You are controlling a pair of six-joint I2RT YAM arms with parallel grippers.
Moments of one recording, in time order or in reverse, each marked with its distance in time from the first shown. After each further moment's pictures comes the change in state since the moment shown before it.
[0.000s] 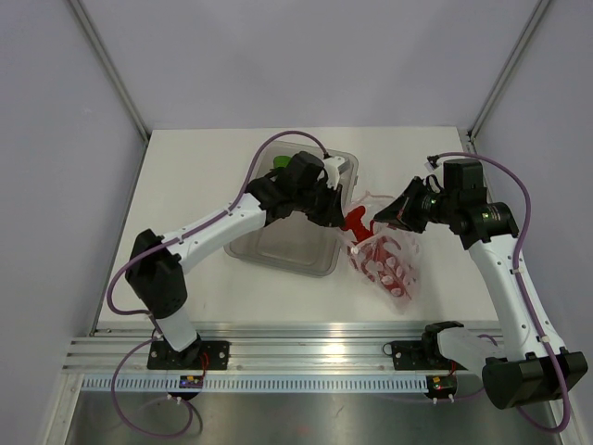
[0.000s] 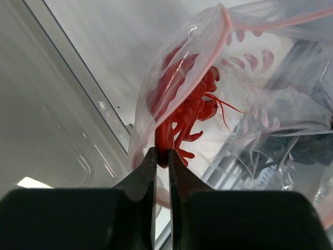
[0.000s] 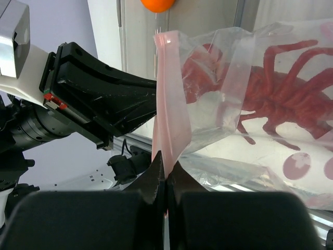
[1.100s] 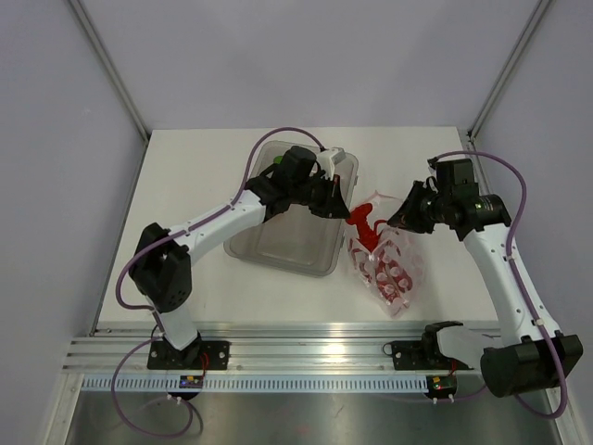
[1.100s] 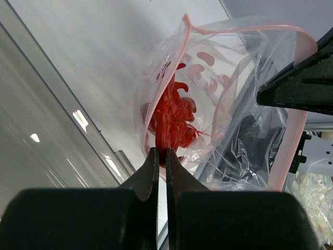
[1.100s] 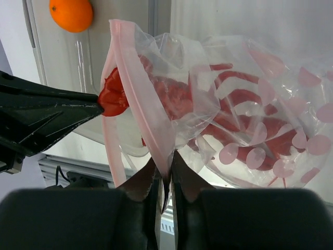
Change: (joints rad) left arm 0.069 0.042 -0.045 0.190 0.161 -0.090; right arm 0.002 0.073 0.006 -0.085 0.254 -0.174
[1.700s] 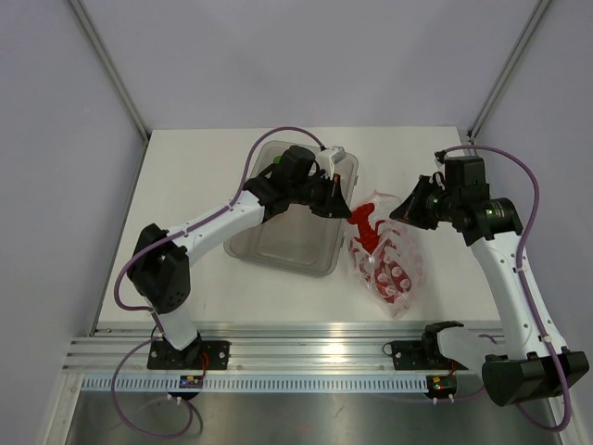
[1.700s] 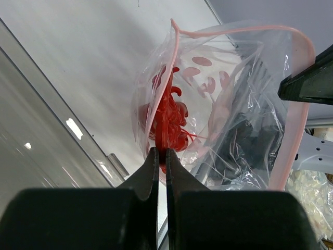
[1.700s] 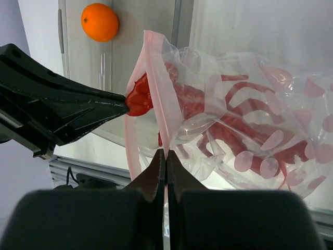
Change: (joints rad) left arm -0.002 -0.013 -0.009 0.032 0.031 -0.005; right arm 0.000 -0.055 0.056 -0.003 -0.009 0.005
